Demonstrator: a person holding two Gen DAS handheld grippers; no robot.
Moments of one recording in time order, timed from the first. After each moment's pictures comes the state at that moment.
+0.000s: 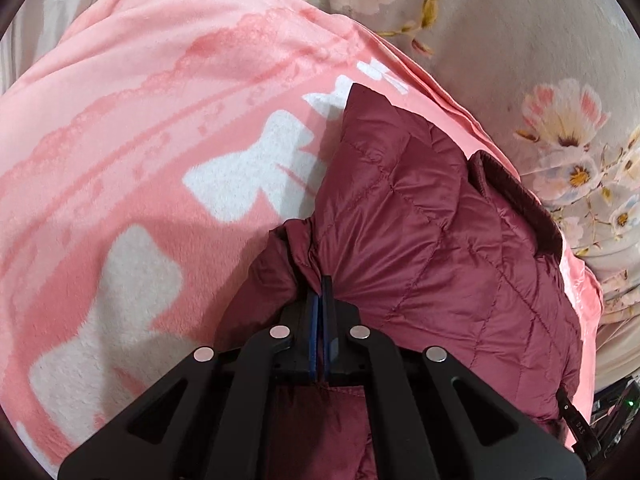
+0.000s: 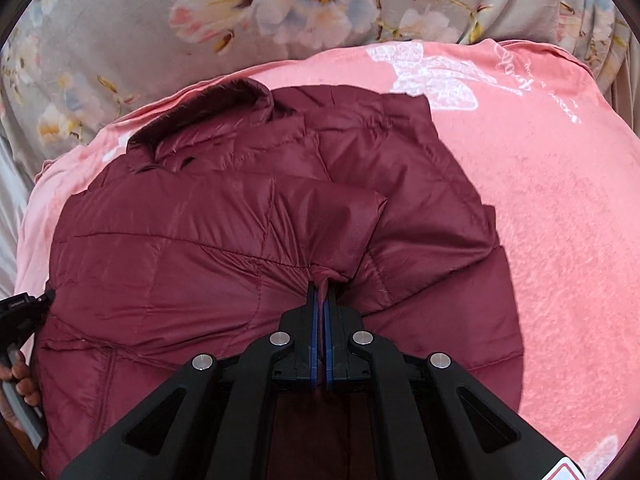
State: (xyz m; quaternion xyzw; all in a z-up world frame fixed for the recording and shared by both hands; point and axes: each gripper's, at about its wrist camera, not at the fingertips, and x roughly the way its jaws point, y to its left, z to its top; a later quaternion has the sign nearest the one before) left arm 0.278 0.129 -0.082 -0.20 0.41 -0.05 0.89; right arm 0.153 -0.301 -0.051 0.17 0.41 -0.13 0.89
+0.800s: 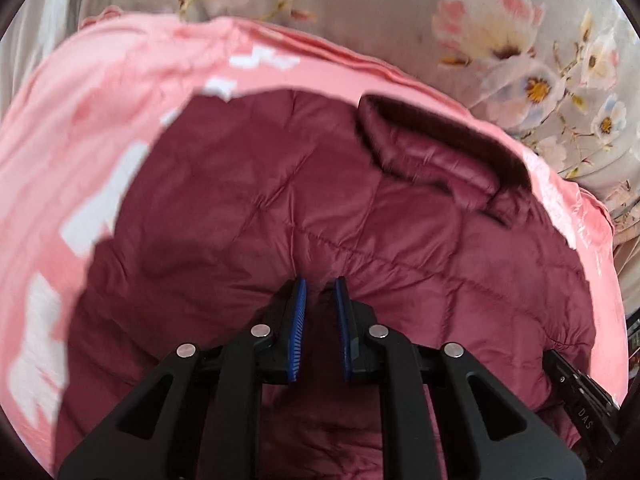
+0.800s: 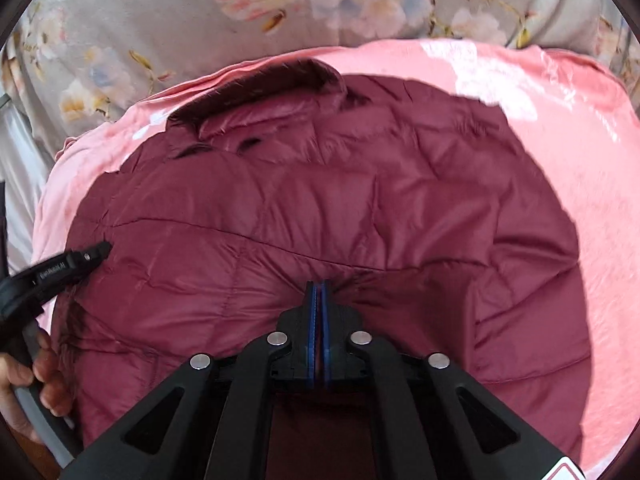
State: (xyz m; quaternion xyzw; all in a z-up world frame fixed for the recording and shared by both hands) left arm 0.286 0.015 -0.063 -0.08 0.42 -0.11 0.90; right arm 0.183 -0.260 -0.049 0.17 0.42 -0.07 0.89
